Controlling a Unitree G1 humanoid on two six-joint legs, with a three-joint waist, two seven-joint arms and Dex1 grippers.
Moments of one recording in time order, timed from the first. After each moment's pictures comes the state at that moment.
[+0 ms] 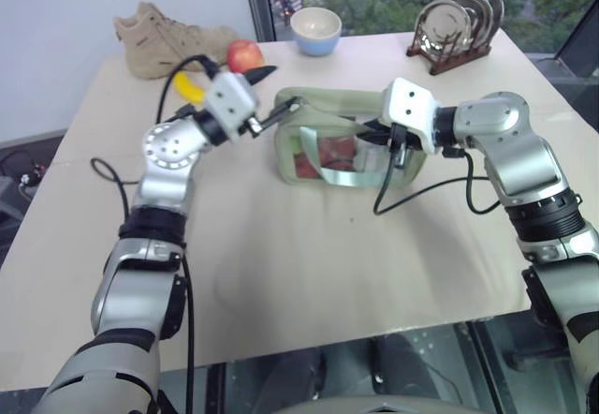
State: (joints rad) left arm -0.82 0.59 0.03 0.60 -0.27 -0.31 -0.85; right arm -0.93 -0.54 0.27 0.09 0.01 0.36 1.07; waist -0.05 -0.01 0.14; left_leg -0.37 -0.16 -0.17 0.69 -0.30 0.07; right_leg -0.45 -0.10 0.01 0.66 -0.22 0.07
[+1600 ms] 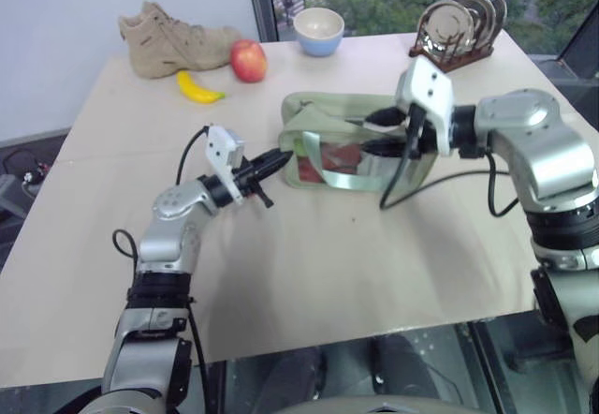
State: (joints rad) left arm -0.47 0.46 0.09 0.21 -0.42 0.13 -0.92; right arm -0.99 -0.56 0.13 -0.13 0.28 0.90 1.07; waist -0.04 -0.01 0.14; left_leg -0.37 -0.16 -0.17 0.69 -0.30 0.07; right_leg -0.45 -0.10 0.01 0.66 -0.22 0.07
